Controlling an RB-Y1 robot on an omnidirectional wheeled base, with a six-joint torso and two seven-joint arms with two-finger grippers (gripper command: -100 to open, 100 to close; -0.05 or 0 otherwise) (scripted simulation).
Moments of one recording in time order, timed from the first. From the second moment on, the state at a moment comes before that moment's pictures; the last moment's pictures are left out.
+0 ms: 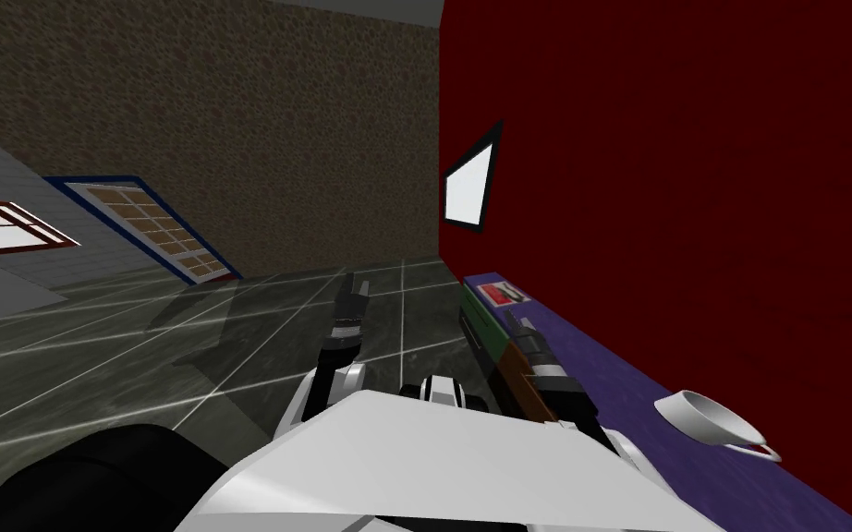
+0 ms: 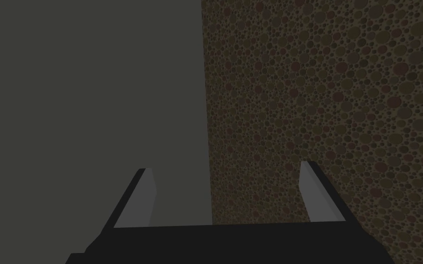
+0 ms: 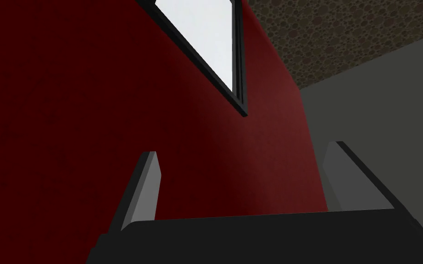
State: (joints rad) left arm 0.52 0.01 0.07 -2.28 -0.12 -0.46 0.15; right arm 0.56 -0.20 0.05 -2.05 0.20 -0.30 0.57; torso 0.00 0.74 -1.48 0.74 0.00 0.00
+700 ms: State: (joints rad) left arm 0.52 0.01 0.07 -2.28 -0.12 -0.46 0.15; right arm 0.57 -0.22 0.04 -1.96 0.28 -0.28 0.75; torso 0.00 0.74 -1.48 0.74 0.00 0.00
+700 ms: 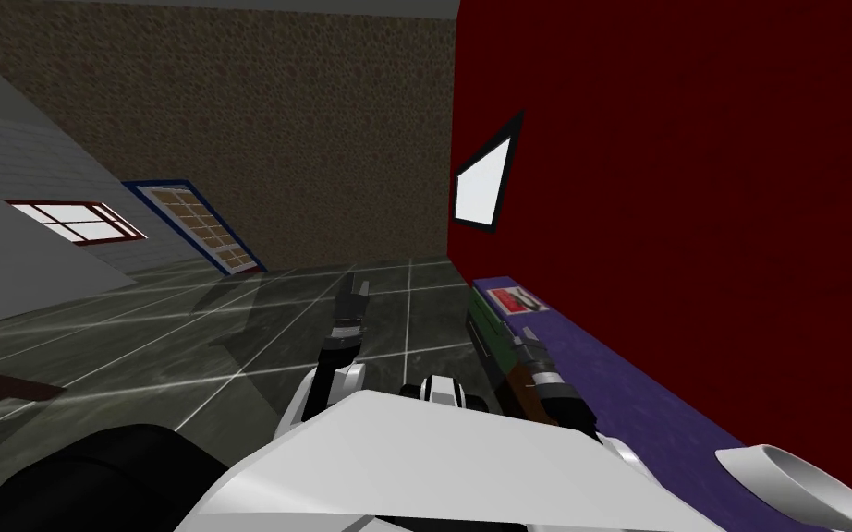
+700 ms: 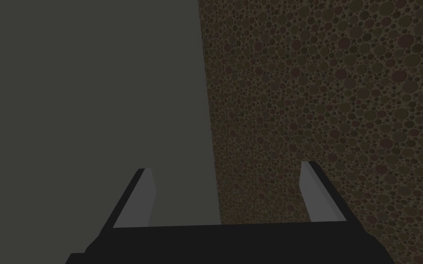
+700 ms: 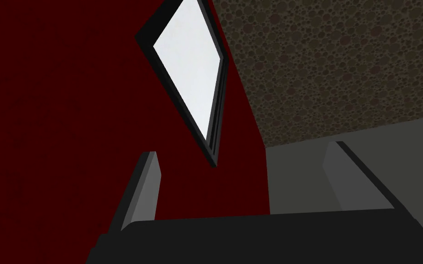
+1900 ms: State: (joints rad) left arm 0.52 0.01 0.07 -2.28 -0.12 -0.46 0.15; right arm 0.59 -0.28 0.03 -1.77 0.43 -0.23 1.07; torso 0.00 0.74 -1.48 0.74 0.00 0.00
